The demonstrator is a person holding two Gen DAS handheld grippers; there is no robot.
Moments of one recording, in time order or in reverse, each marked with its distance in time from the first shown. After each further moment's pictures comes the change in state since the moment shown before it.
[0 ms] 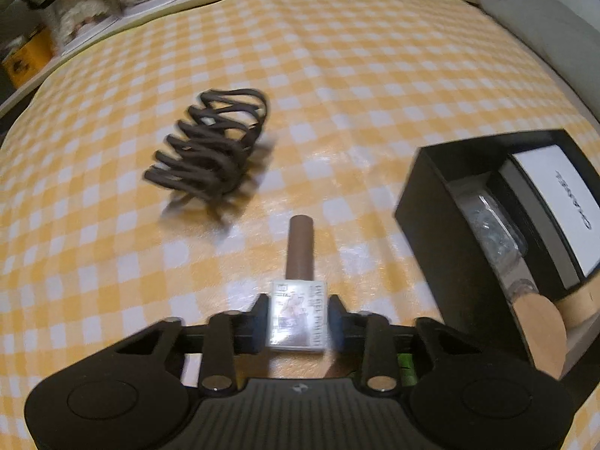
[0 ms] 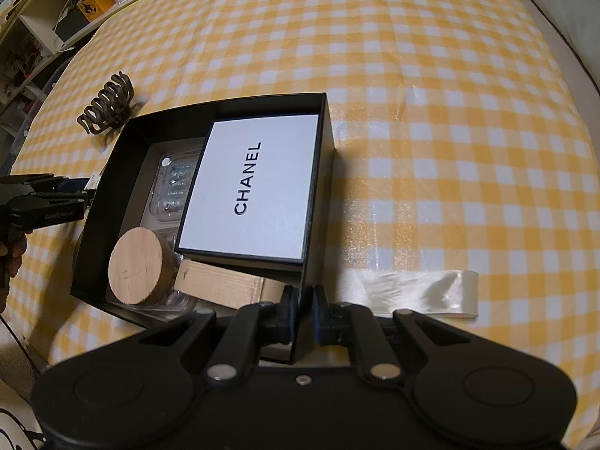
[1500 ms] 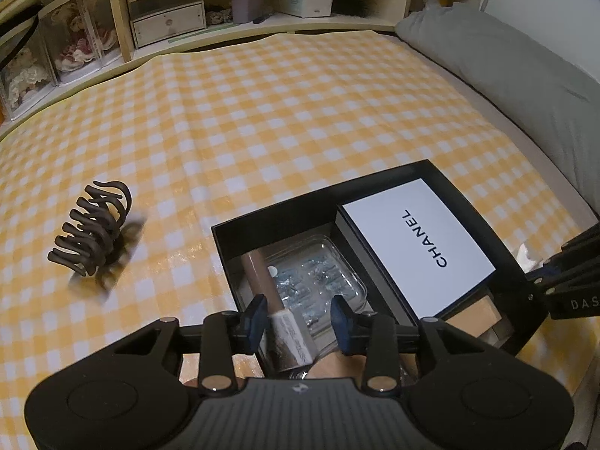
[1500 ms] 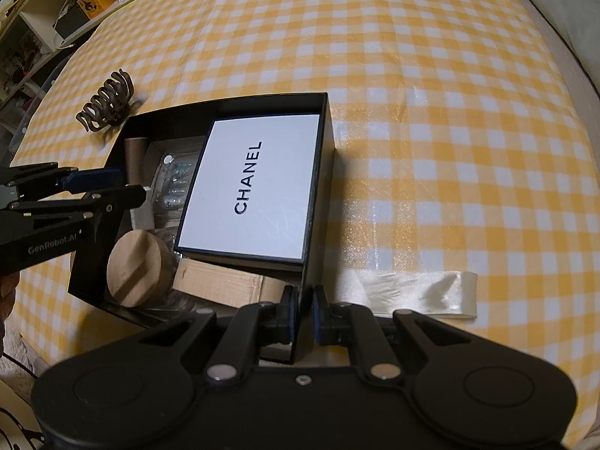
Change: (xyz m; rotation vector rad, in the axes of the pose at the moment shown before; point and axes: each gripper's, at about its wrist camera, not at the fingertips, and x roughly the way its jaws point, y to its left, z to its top) left arm -0.042 -0.101 0.010 0.101 -0.137 -0.133; right arm 0.001 0.001 0.001 0.000 0.000 -0.003
